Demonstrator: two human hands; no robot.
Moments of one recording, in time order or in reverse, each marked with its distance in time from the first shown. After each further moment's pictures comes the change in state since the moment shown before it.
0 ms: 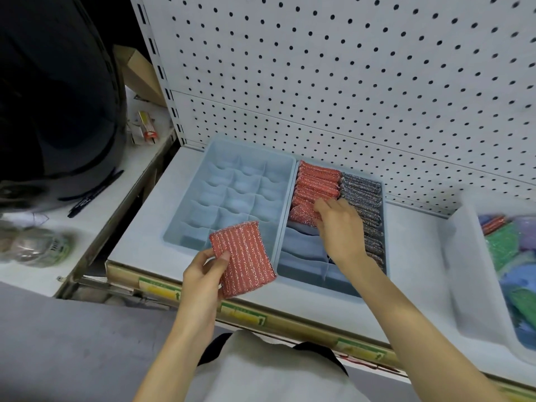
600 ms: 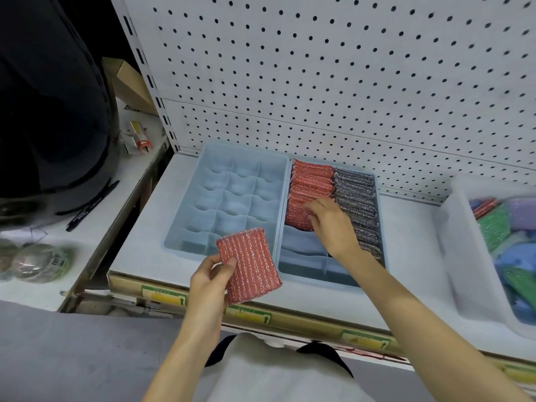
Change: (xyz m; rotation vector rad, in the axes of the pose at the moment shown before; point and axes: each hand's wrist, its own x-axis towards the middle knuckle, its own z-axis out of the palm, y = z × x) left_hand 0.000 -0.005 -0.004 0.066 -0.065 -0.023; right_hand -0.005 0.008 0.025 0.299 -0.032 -0.011
